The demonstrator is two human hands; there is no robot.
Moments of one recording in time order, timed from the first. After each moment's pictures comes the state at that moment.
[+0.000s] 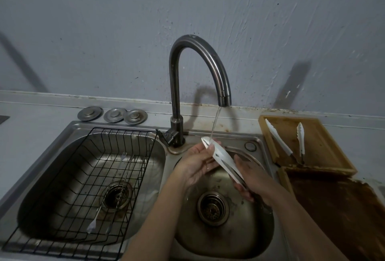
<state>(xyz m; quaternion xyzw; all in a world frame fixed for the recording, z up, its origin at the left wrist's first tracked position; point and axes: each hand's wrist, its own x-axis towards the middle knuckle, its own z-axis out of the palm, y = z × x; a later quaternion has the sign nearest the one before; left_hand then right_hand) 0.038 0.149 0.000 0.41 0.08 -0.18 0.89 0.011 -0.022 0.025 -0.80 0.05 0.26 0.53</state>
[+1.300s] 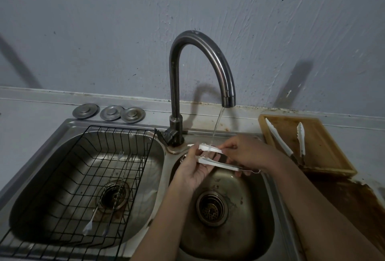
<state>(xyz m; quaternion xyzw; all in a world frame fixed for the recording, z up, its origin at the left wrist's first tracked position) 0.042 0.144 -0.005 0.20 0.24 -0.16 0.94 0.049 0.002 0.084 -0.90 -0.11 0.25 0.33</state>
